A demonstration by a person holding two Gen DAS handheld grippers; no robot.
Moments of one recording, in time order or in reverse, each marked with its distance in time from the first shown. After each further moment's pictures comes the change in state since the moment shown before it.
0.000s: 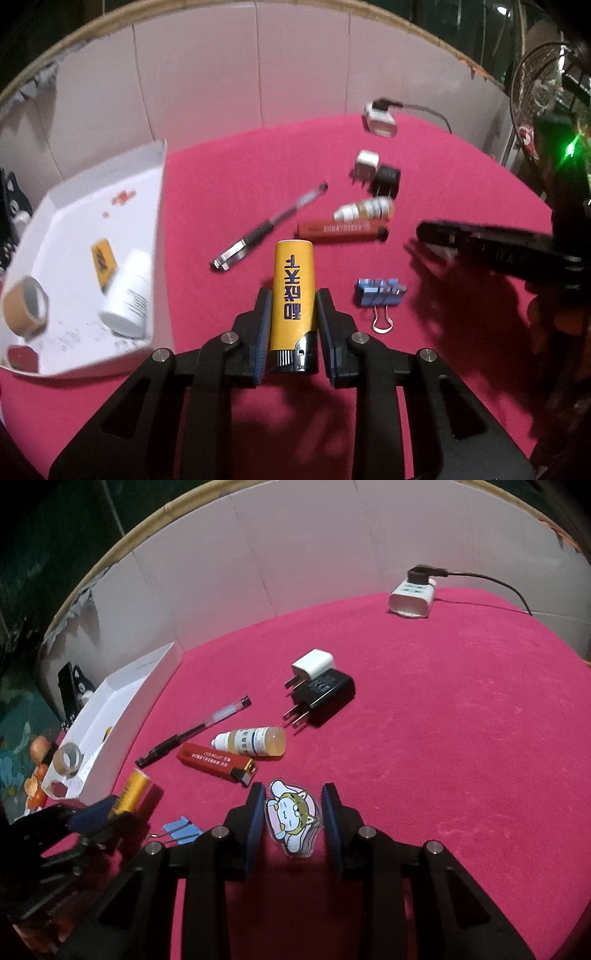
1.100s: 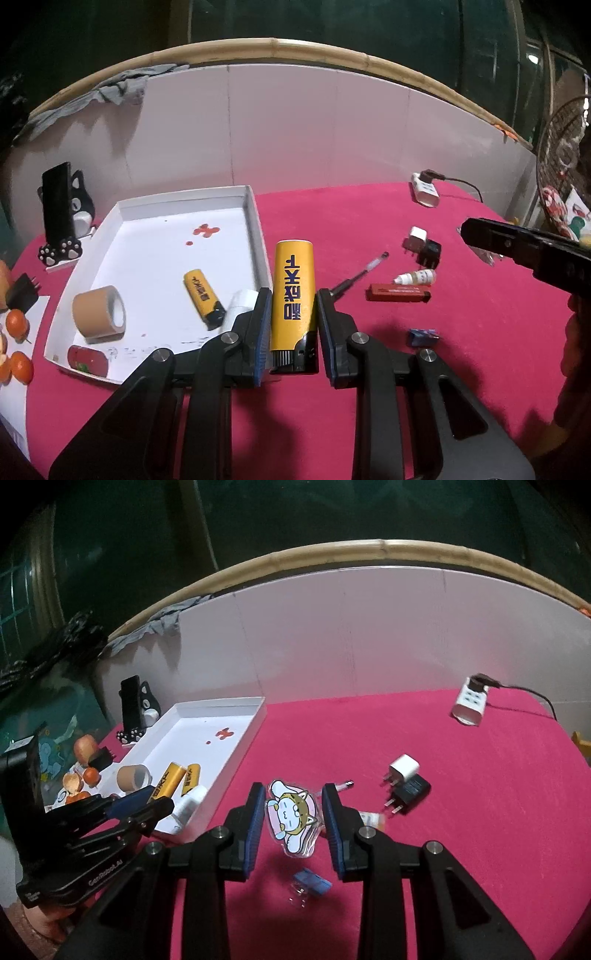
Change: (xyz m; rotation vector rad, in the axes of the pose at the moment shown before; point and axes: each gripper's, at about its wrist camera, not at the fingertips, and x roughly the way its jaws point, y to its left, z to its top) left arm -0.062 0.068 0.007 -0.147 -0.154 0.093; right arm -0.058 0.101 0.036 -0.216 -0.152 0.098
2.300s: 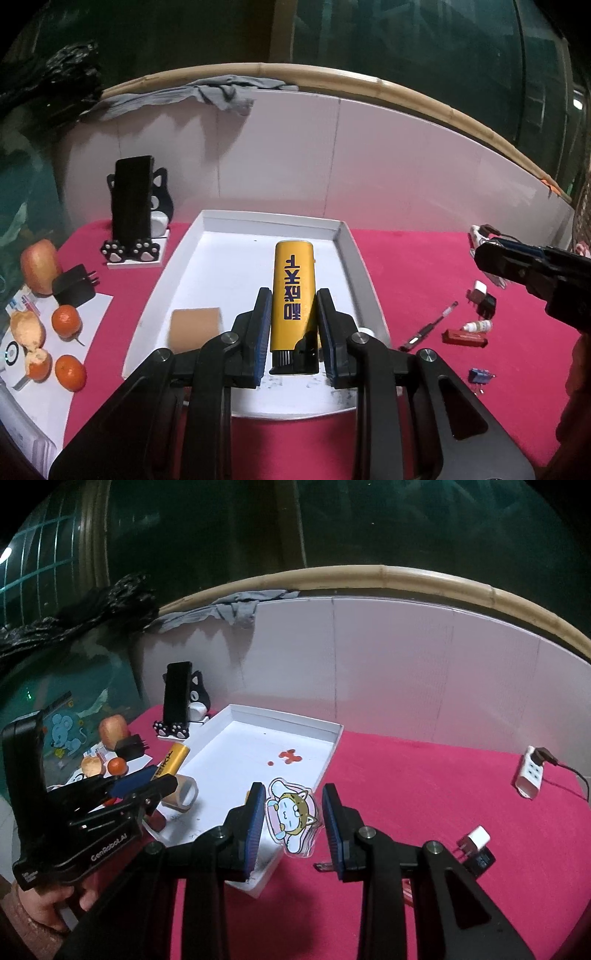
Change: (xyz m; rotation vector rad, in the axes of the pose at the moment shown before) left arm -0.024 0.104 0.017 -0.150 -0.080 0.133; right arm 0.041 0.095 0.043 -0.195 0.004 0.096
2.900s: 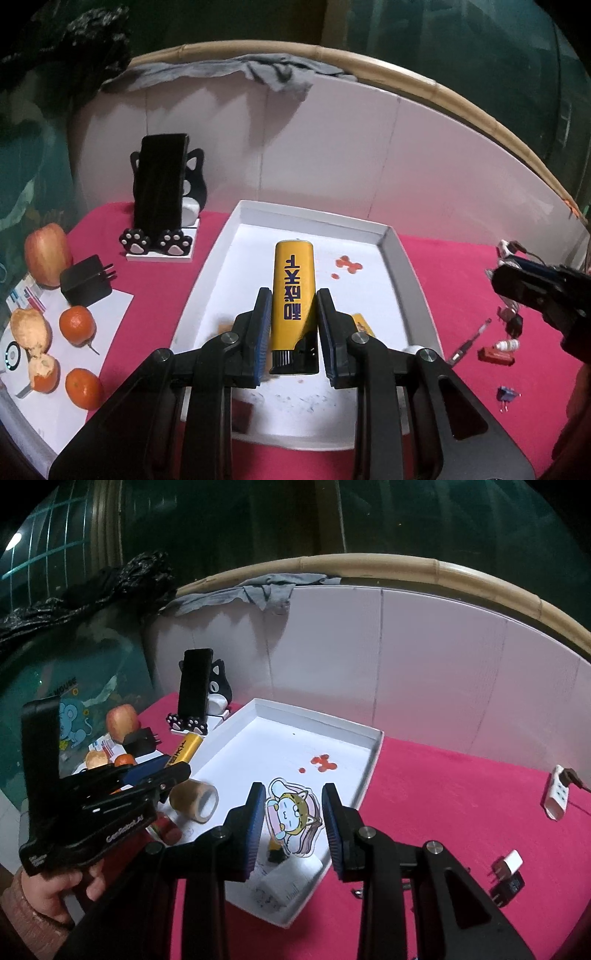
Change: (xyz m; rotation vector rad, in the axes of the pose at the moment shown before) left arm 0.032 0.056 0.015 -0.089 0.053 0.047; right arm 0.041 0.033 0.021 -0.035 0.046 0.052
